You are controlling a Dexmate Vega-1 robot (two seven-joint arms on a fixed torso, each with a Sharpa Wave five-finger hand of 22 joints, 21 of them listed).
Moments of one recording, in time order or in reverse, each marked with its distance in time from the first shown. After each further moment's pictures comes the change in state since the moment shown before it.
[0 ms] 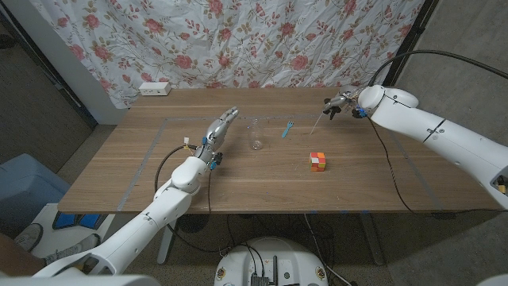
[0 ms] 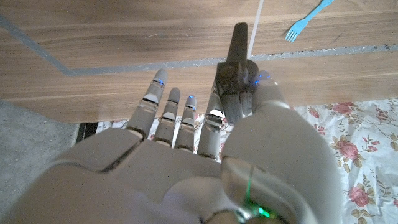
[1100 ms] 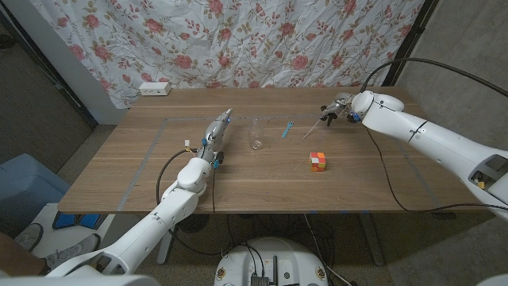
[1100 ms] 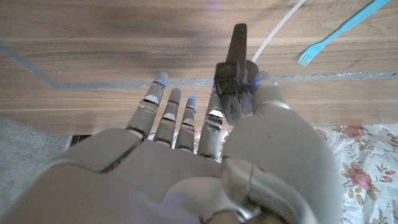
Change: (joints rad) left arm -0.019 -0.066 -0.009 0.057 -0.018 0.019 0.075; left_hand -0.084 0.023 0.039 0.053 0.023 0.077 0.016 0.000 0.000 0.074 0.003 0.000 0.000 0.055 -0.001 0.000 -0.001 0.050 -0.004 0.000 -0.003; right arm 0.034 0.081 -0.063 0.179 -0.070 0.082 0.035; right_hand -0.015 0.001 -0.001 -0.001 0.001 -0.011 -0.011 0.000 -0.001 -0.014 -0.014 -0.004 0.000 -0.013 -0.012 -0.008 0.001 -0.025 -0.011 0.000 0.000
